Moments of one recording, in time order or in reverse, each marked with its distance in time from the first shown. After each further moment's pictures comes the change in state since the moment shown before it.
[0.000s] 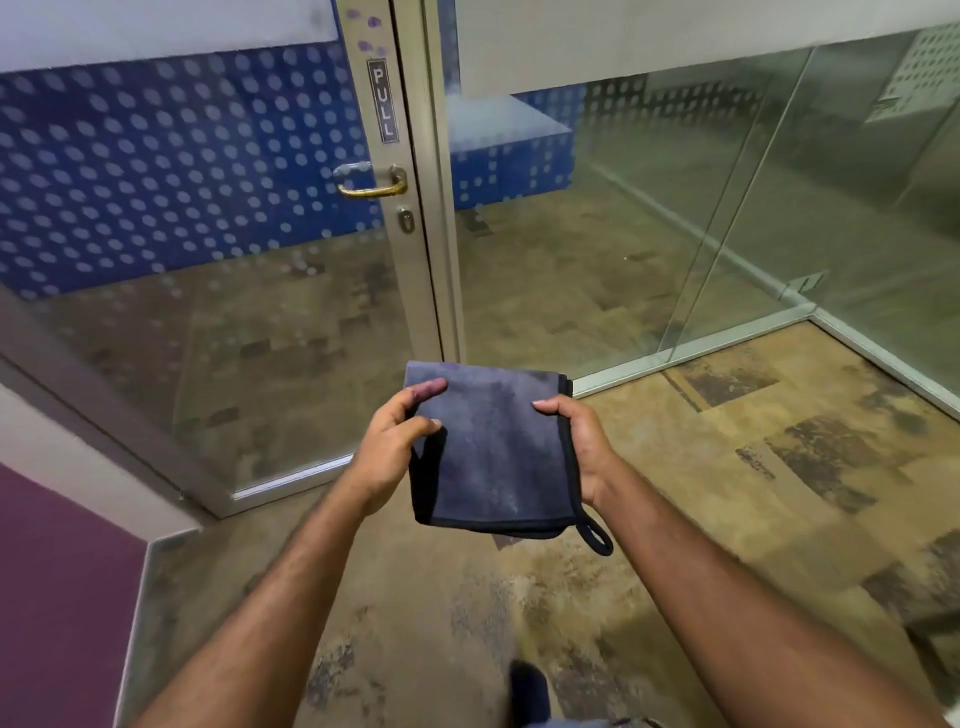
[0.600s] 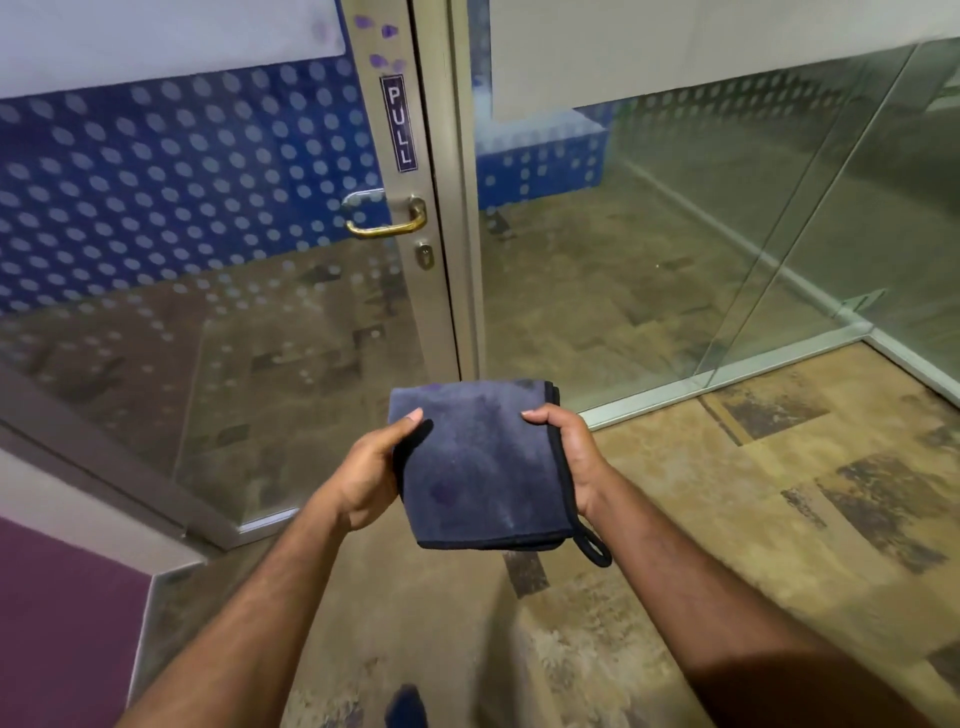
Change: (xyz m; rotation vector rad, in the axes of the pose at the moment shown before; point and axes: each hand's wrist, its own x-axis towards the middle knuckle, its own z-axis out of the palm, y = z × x) left_hand 0.157 0.012 -0.060 -0.209 -0.080 -0.303; right_hand 0.140 -0.087 0.039 -0.054 -0.034 0.078
